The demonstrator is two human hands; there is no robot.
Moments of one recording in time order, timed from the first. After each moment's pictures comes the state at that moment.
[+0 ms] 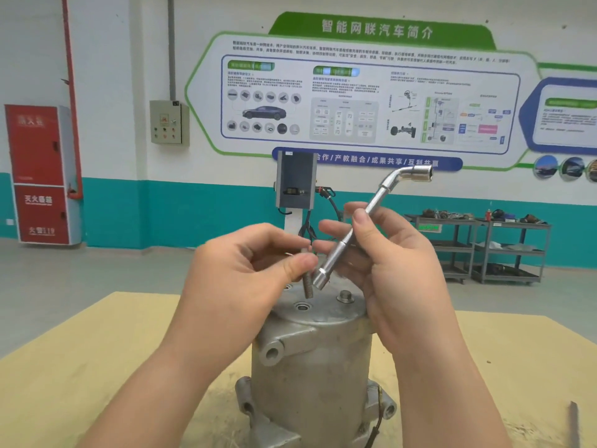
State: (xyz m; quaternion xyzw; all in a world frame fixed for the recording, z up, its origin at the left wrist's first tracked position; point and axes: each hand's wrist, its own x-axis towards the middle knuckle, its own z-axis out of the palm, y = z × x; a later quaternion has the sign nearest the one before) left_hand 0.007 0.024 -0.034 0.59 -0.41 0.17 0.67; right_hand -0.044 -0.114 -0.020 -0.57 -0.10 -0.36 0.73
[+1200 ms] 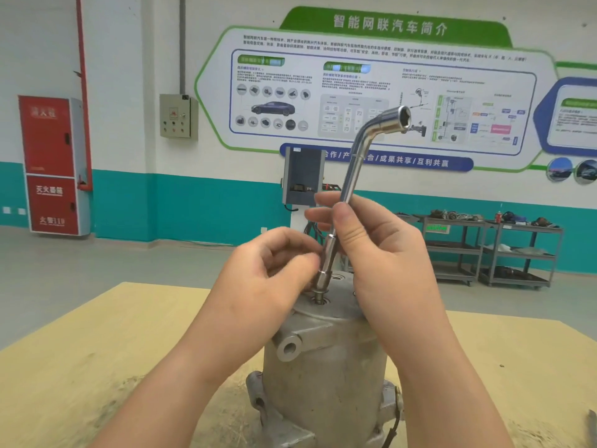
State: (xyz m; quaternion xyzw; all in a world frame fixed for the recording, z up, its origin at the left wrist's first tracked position) left_hand 0.018 0.022 -0.045 0.61 -0.40 0.06 0.68; right_hand -0.034 -0.098 -0.026 -0.69 -0.15 -0.41 0.58
